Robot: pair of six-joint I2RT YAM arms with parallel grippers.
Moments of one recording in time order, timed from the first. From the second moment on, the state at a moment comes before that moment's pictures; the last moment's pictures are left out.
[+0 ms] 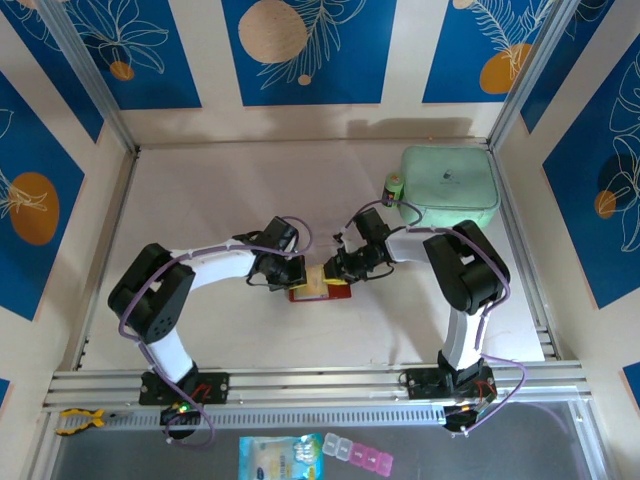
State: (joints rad) left arm -0.67 1.72 0.95 -0.39 0.33 -0.78; right arm 0.49 1.87 0.93 -0.24 -0.83 0.51
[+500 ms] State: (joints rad) left arm -0.67 1.72 0.95 -0.39 0.33 -0.78; right arm 0.49 1.88 0.93 -0.23 -0.85 0.51
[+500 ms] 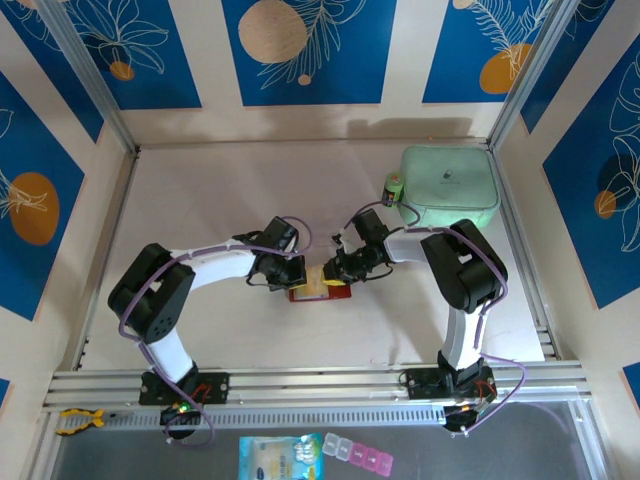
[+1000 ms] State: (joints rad) left arm -0.67 1.72 0.95 -0.39 0.33 -0.78; right arm 0.47 1.86 0.93 -0.26 -0.85 0.50
